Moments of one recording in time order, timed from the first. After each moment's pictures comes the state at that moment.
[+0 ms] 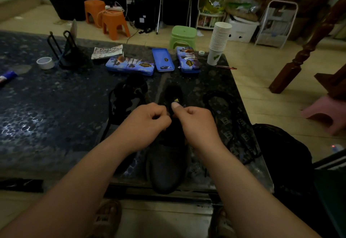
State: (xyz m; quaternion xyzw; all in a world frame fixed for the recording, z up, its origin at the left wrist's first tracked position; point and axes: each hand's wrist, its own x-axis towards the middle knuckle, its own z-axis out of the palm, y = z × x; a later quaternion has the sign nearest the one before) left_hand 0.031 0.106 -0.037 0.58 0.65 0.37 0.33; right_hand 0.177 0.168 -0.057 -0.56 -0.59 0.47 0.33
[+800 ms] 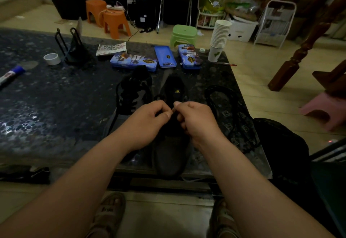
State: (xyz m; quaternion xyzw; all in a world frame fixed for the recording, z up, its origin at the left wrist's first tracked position) left_hand 0.026 0.084 -0.047 0.57 0.65 0.37 0.35; right_hand 0.171 0.145 -0.056 -0.52 -0.53 0.58 0.35
